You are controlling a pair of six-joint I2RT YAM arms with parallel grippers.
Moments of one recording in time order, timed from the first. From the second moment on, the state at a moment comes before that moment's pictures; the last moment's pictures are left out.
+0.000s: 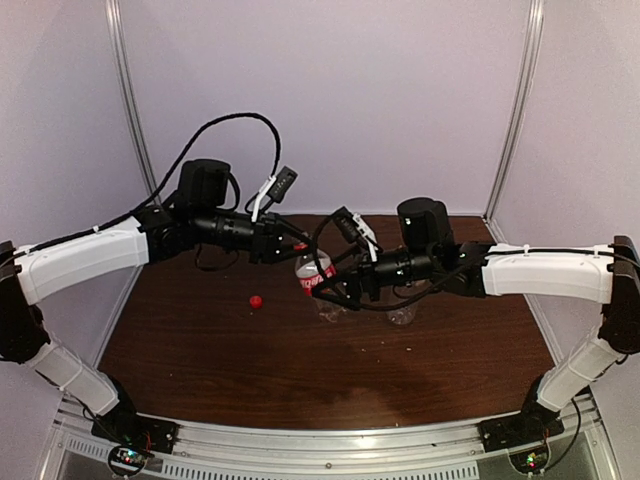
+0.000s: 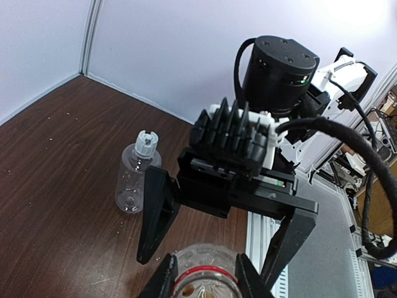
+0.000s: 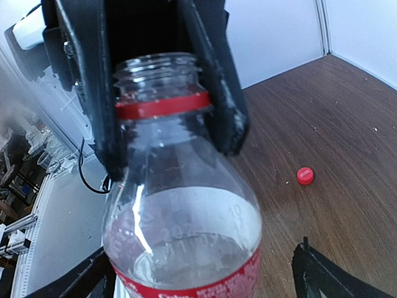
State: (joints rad) left arm -0.74 1.46 1.22 -0.11 0.76 -0.17; right arm 0.85 1.52 1.06 0.12 -0.60 0.20
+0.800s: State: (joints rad) left arm -0.52 1.48 1.27 -0.32 0.24 -0.07; right arm 0.84 1.36 1.07 -0.10 -0.18 0.19
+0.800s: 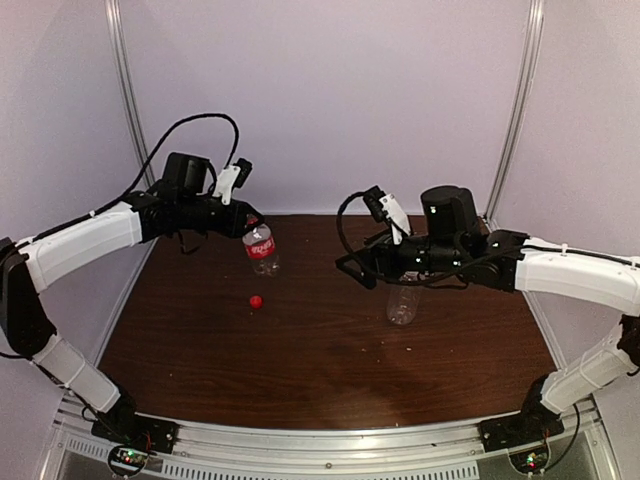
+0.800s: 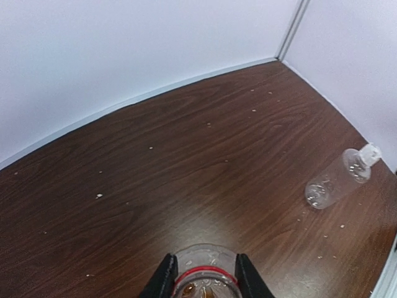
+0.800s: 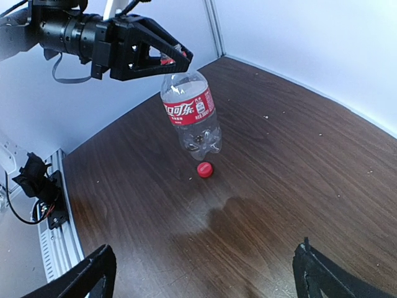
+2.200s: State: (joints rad) left arm -0.50 1.82 1.28 -0.12 -0.03 -0.08; right arm 0.83 1.29 1.04 -0.20 0.13 0.19
